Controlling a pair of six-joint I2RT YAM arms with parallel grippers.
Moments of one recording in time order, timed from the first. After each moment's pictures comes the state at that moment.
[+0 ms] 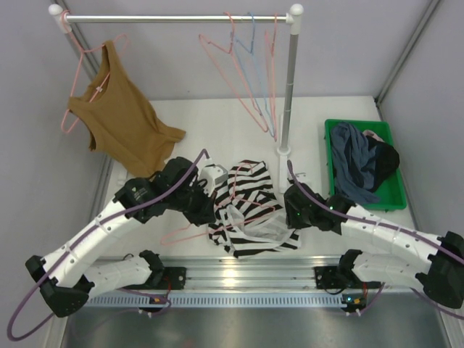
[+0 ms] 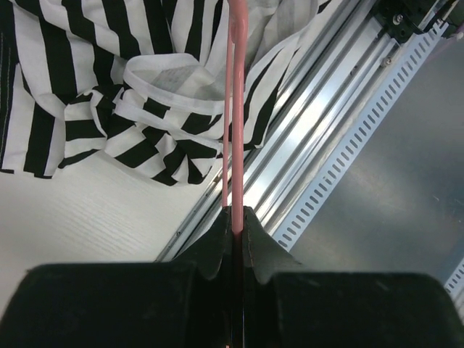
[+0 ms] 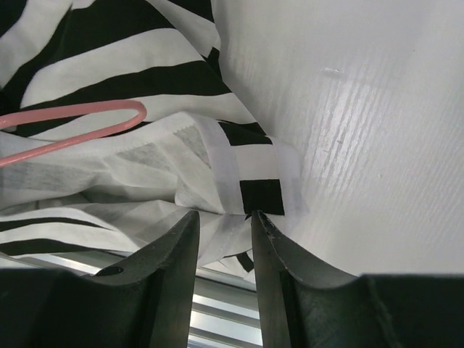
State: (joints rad) left arm -0.80 1.01 1.15 -1.03 0.31 -0.13; right arm 0.88 1.03 0.70 -0.69 0.24 0.64
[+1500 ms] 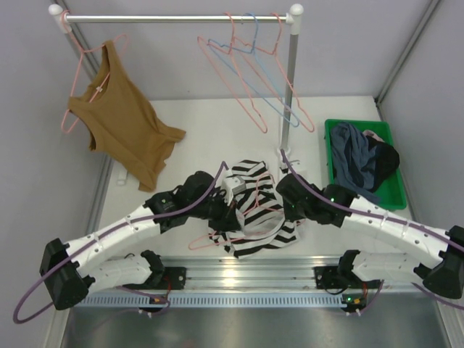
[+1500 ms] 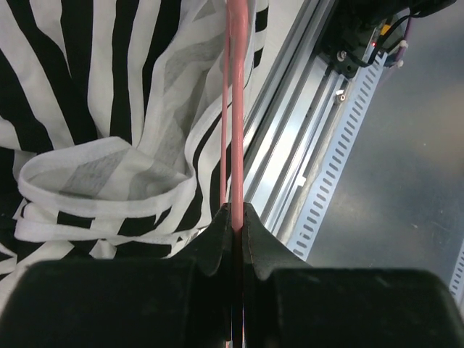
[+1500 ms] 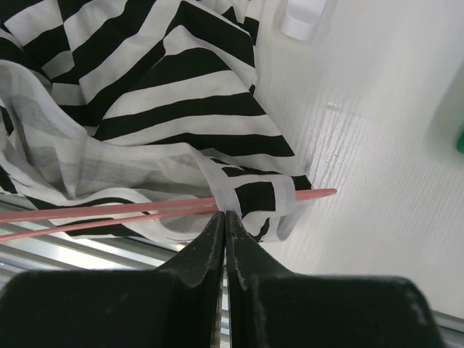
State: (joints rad) left arm -0.88 1.05 0.83 -0.49 0.46 -0.24; right arm 1.00 1.10 0.96 -0.87 0.36 0.66
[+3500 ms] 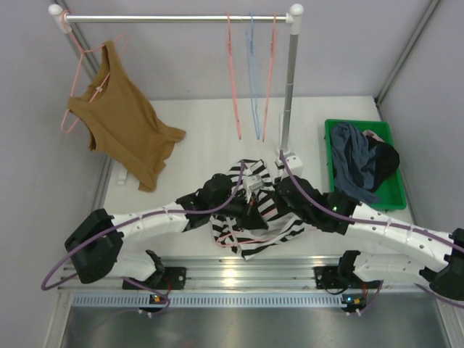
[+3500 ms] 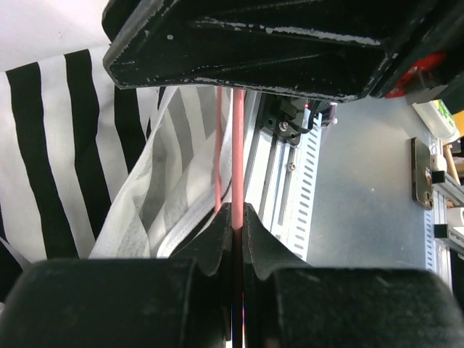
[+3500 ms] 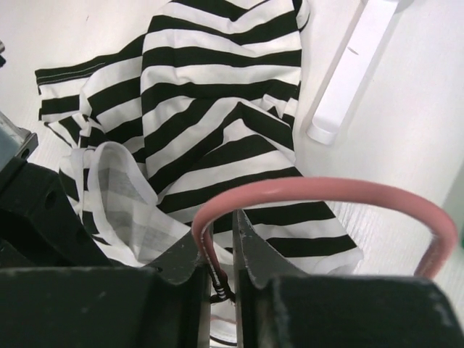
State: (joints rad) left arm -0.92 1.34 0.69 0.23 0.64 -0.42; right arm 1.05 1.04 0.89 -0.56 0.48 0.53
